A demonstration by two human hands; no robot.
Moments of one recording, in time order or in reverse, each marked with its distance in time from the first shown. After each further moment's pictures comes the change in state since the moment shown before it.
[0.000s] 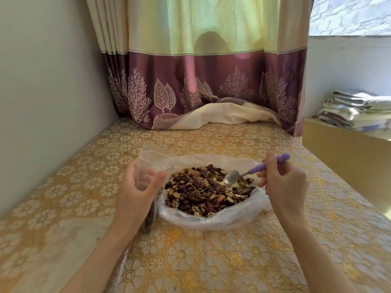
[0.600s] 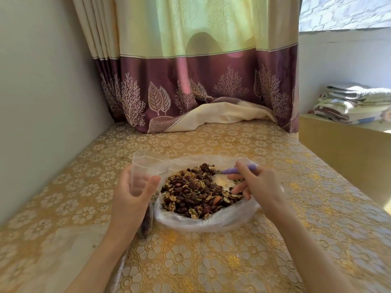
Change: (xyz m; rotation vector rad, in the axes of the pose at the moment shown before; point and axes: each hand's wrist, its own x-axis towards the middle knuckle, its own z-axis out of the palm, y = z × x) left_hand -0.002 0.004 0.001 0.018 0.000 0.011; right_hand 0.000 0.003 0.012 0.195 -0.402 0.241
